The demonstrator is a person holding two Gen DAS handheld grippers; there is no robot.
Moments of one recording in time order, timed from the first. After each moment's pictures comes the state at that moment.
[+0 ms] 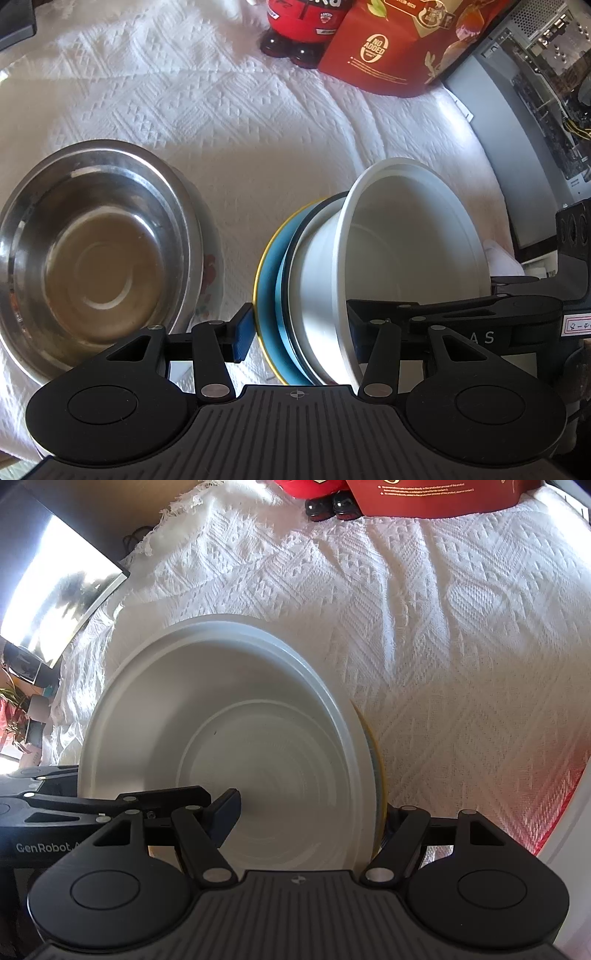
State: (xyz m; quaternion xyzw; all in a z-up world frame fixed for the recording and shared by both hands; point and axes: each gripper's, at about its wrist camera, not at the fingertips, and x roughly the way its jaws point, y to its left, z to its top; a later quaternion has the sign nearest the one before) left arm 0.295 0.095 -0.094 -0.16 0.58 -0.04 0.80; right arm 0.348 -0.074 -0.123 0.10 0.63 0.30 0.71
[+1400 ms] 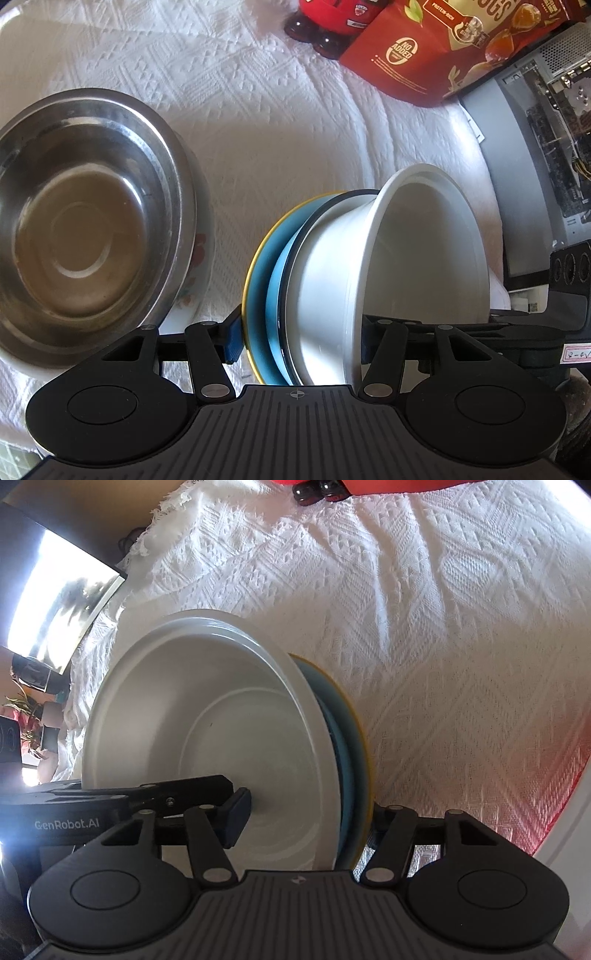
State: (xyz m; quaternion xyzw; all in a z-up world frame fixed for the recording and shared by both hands) left arm 0.300 0.104 -0.113 -0.24 0.58 -0.03 0.78; right arm 0.344 -0.083 -0.128 0.14 0.65 0.30 0.68
